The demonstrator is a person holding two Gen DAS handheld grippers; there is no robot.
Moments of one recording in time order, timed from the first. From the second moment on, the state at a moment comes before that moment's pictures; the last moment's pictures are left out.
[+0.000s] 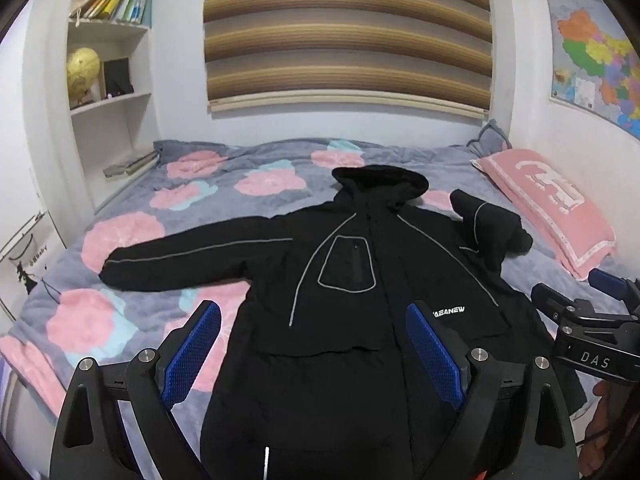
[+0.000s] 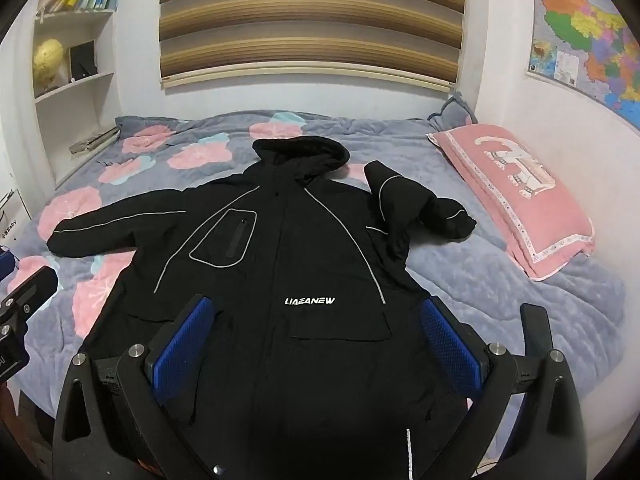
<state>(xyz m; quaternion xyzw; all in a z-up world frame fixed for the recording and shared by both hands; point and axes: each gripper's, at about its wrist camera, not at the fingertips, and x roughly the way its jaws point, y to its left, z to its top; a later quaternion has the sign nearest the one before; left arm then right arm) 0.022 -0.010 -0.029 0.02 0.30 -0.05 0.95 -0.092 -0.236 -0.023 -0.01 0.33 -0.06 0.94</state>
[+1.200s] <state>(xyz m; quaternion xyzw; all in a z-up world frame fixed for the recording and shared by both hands) 0.032 -0.013 -0.054 0.00 0.33 -0.05 0.94 -0.085 -0.229 -0.044 0.00 0.36 -0.04 0.93</state>
